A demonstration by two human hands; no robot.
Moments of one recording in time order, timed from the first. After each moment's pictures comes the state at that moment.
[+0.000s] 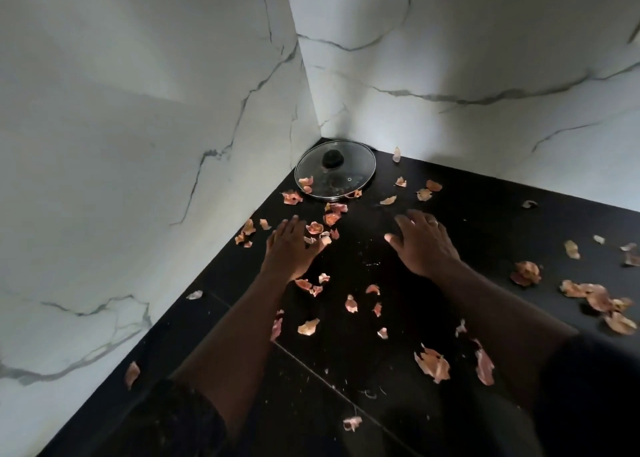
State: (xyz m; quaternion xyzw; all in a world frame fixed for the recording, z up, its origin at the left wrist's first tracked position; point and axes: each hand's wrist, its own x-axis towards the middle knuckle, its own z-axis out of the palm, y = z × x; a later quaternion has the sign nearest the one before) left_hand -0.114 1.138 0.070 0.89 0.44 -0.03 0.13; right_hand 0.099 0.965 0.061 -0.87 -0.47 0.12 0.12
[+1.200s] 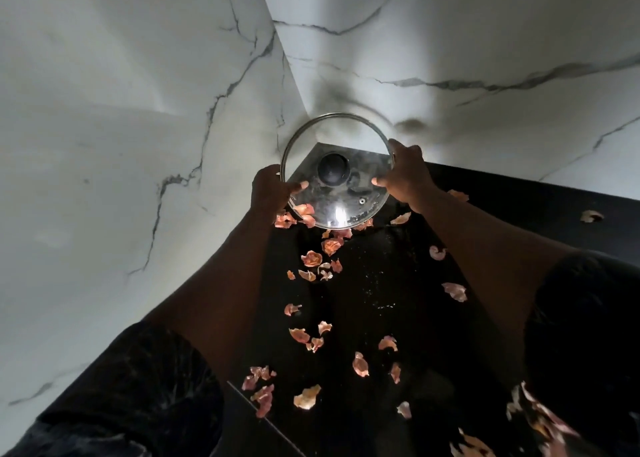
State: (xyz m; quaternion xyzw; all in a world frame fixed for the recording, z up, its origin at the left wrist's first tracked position) left_hand -0.003 1.308 0.082 0.78 0.51 0.20 0.32; right_hand 0.206 1.143 0.056 -0.82 -0.35 0.19 0.41
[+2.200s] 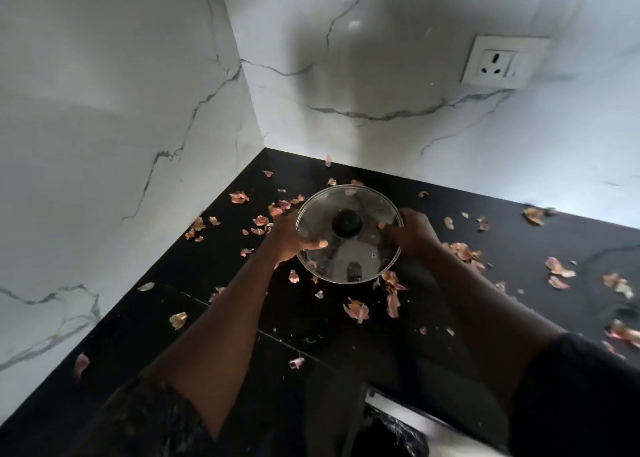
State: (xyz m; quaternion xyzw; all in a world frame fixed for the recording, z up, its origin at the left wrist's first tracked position) left_hand -0.079 1.035 0.119 0.87 0.30 0.06 0.40; right_hand 0.122 0.833 0.105 -0.86 -0.25 0.21 0.40
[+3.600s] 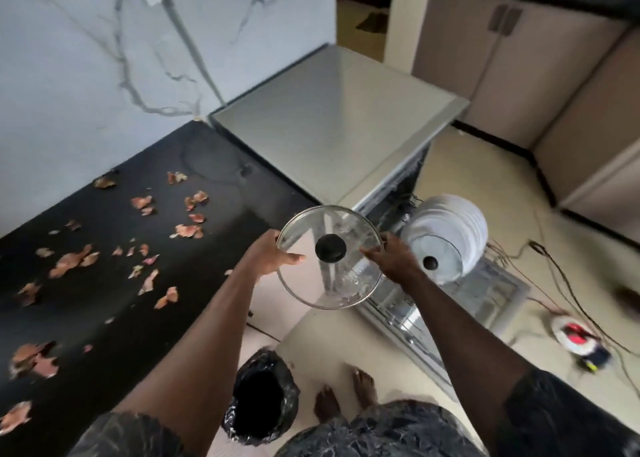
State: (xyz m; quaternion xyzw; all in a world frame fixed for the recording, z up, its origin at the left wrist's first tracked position) left_hand -0.007 0.432 0.066 0.88 -0.06 -0.31 0.35; right_hand -0.142 0.184 0.018 -0.83 0.31 0.05 0.47
